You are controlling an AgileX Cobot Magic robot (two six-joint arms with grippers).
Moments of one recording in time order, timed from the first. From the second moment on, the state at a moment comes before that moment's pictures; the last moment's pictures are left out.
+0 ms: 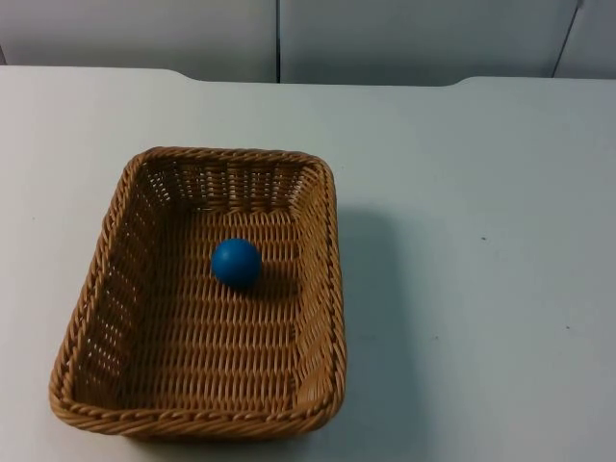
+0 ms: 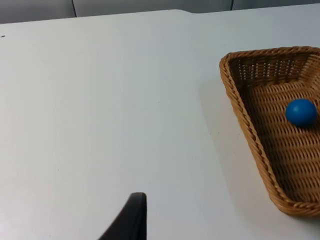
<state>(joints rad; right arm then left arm) 0.71 0.00 -0.51 -0.10 1.09 0.02 -0.12 0.00 -0.51 -0.01 1.09 0.00</state>
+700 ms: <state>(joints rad) 0.71 0.00 -0.51 -0.10 1.09 0.02 -0.12 0.00 -0.51 -0.01 1.09 0.00</state>
